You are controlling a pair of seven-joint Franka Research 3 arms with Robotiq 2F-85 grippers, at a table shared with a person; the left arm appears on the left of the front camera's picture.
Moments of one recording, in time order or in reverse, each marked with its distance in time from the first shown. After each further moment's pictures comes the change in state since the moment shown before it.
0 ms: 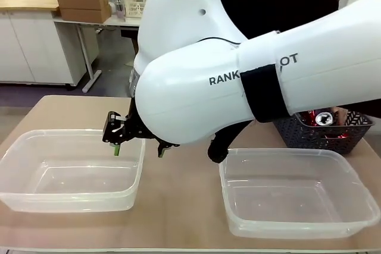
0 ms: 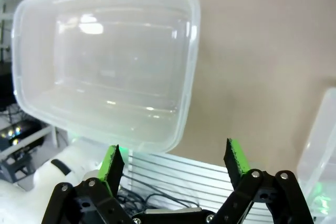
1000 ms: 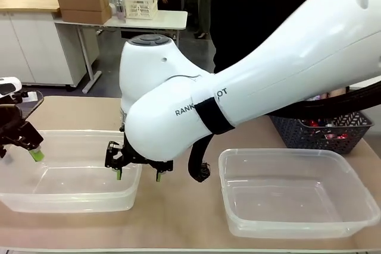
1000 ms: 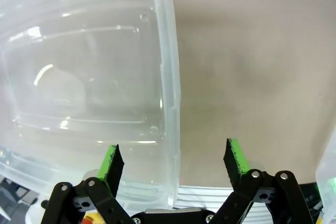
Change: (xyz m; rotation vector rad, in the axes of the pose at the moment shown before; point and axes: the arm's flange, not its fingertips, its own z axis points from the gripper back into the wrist) left arm 0.112 -0.029 -0.196 -0.059 0.283 -0.149; right arm 0.018 0.006 -0.094 -0.131 0.111 -0.133
